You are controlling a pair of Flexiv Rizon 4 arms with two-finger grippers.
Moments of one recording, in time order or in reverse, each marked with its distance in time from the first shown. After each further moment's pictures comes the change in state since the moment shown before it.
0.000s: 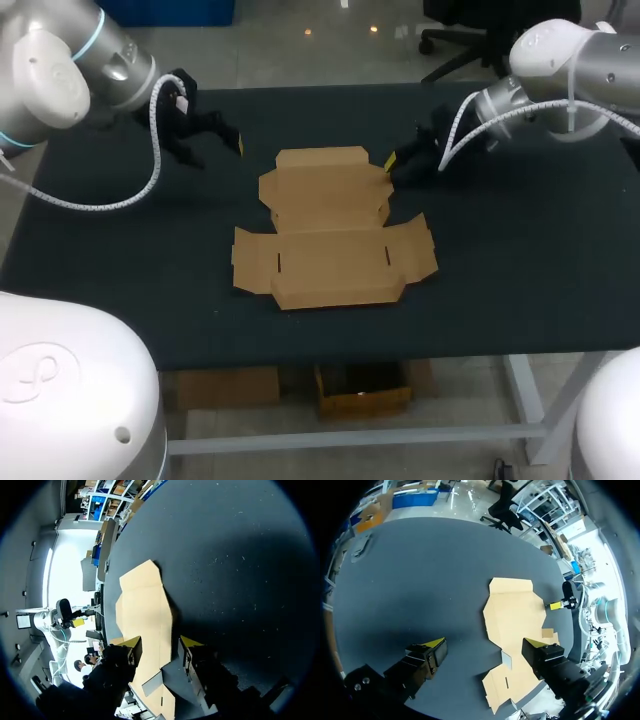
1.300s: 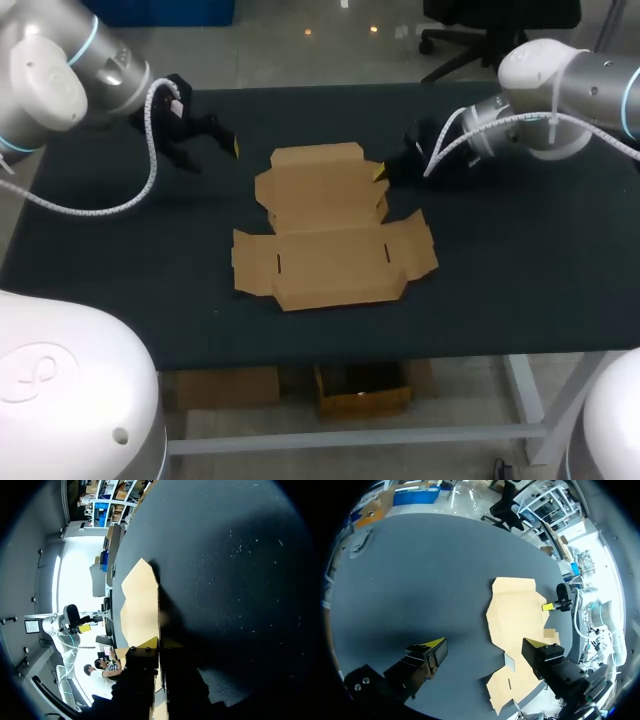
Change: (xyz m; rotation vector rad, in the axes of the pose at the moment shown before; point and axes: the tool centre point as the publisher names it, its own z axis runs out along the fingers) left arm -0.013 -0.001 0.006 -0.006 0.021 -0.020; right arm 0.007 0.010 0.035 -0.038 0.112 0.027
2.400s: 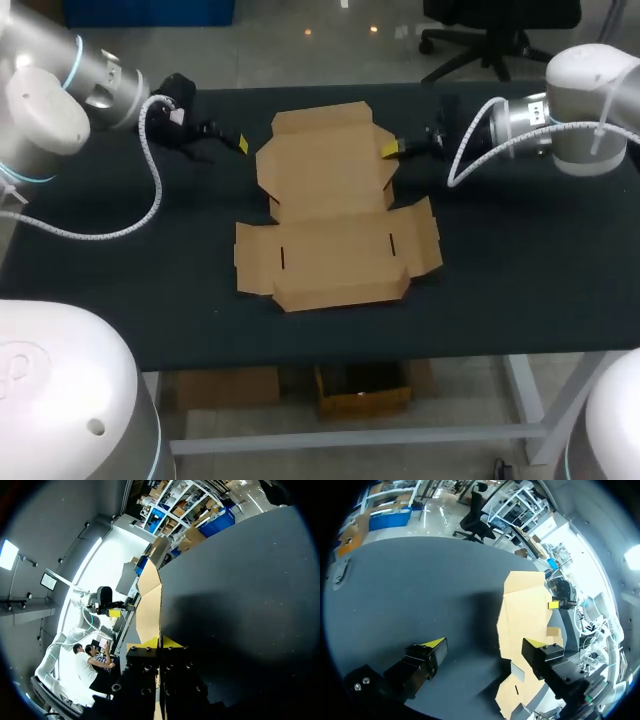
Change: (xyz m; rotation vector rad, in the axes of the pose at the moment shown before) left arm 0.019 -0.013 0.008 0.128 0.137 0.208; right arm 0.061 -0.014 -0.047 -0.188 0.163 -0.425
